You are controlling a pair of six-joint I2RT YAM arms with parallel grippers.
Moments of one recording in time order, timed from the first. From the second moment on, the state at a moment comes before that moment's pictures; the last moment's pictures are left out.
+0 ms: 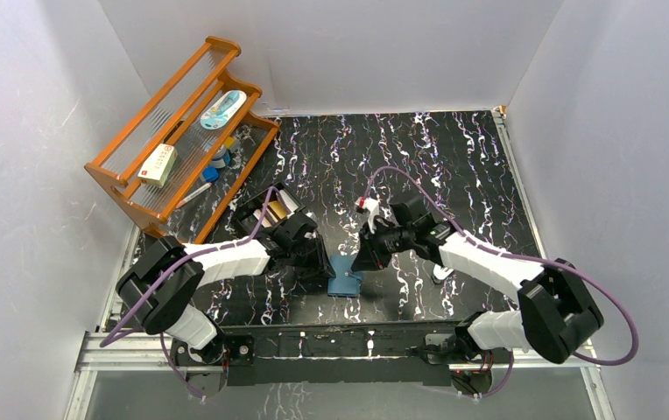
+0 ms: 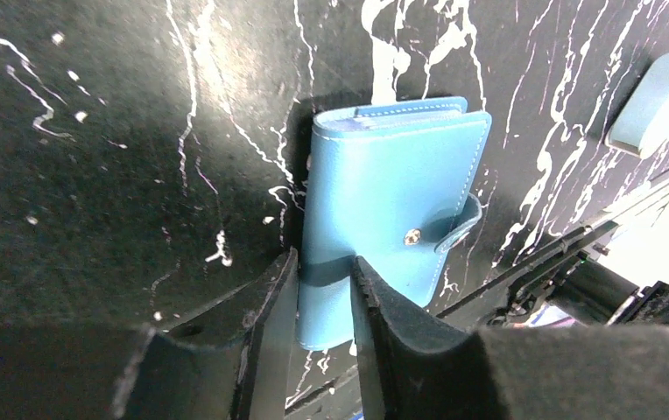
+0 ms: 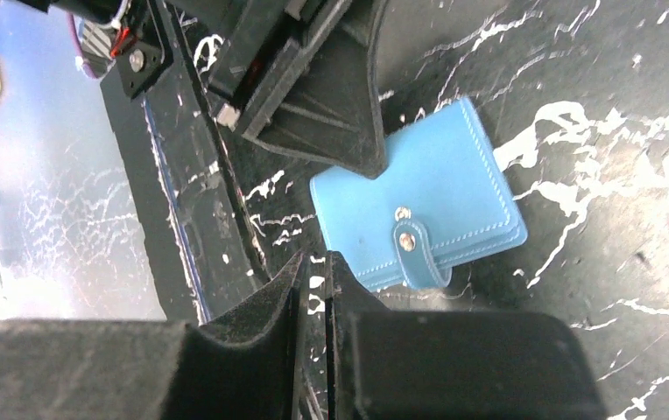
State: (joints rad) left arm -0.79 1.52 0.69 -0.13 0.20 -0.95; right arm 0.66 1.31 0.71 -0.19 -0.74 0.07
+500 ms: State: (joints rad) left arm -0.82 1.52 0.77 -0.18 0.17 -0.97; right arm 0.65 1.32 0.59 -0.13 -0.31 0.47
